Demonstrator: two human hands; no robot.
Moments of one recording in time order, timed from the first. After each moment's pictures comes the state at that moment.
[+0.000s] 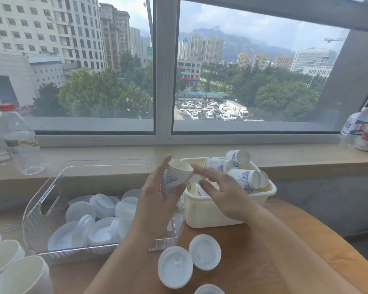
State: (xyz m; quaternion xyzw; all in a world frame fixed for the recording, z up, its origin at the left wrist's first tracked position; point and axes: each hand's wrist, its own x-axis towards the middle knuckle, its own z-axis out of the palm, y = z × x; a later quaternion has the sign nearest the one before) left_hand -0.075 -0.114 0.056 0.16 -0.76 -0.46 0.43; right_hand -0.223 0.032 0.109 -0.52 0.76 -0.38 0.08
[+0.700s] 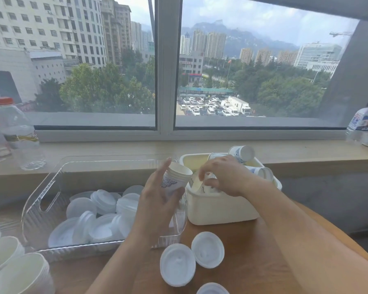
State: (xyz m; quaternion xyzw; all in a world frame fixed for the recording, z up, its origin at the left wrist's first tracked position) left_hand -0.074 -0.119 0.036 0.19 -0.76 -0.47 0.41; right_hand -0.263 -0.004 0.130 -0.58 0.81 0.00 -0.06
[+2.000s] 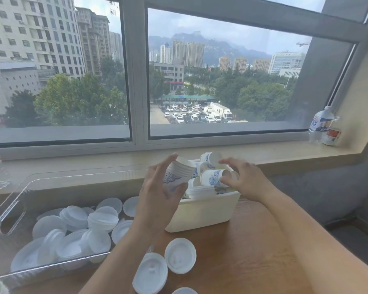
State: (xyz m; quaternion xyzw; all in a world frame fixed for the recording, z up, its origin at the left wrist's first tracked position) left_hand -0.119 -0.067 0.083 0.12 -0.78 -0.44 0.43; right_hand -0.324 0.110 0.131 -0.43 0.86 -0.27 -0.03
